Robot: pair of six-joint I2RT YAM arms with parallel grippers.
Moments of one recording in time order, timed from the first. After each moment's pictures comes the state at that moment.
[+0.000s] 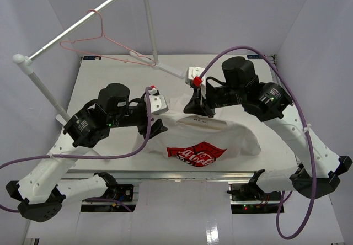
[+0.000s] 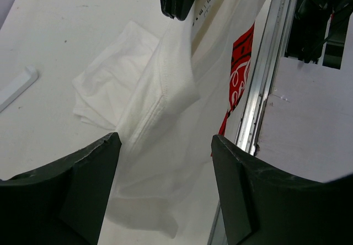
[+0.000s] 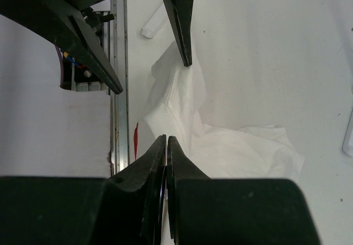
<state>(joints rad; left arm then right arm) -0.79 1.03 1.40 -0.84 0.37 0.37 0.83 1.30 1.73 -0.91 -0.61 -0.38</state>
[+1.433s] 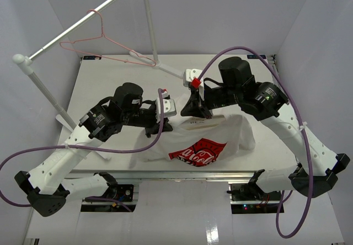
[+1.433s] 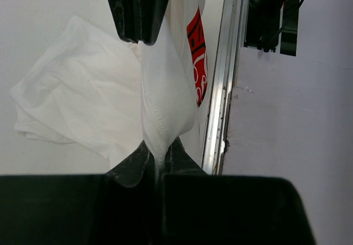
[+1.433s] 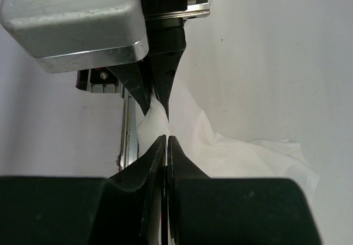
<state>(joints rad) -0.79 1.10 1.32 -0.80 0.55 0.38 0.83 1.31 1.70 -0.89 -0.70 -0.39</state>
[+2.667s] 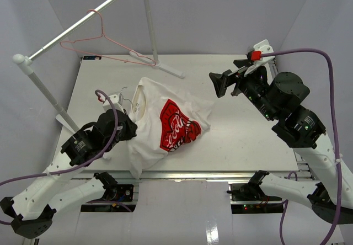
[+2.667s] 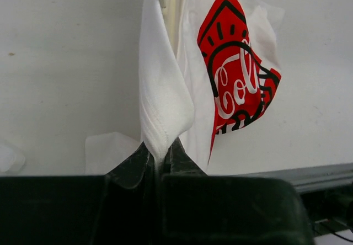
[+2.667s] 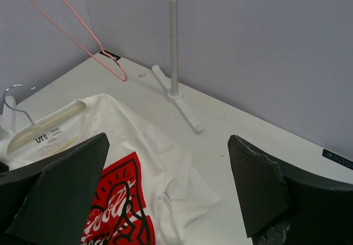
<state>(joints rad) -0.79 0.78 1.04 -0.91 -0.42 -0.72 0.82 0.99 1.50 -0.45 0.22 -0.06</state>
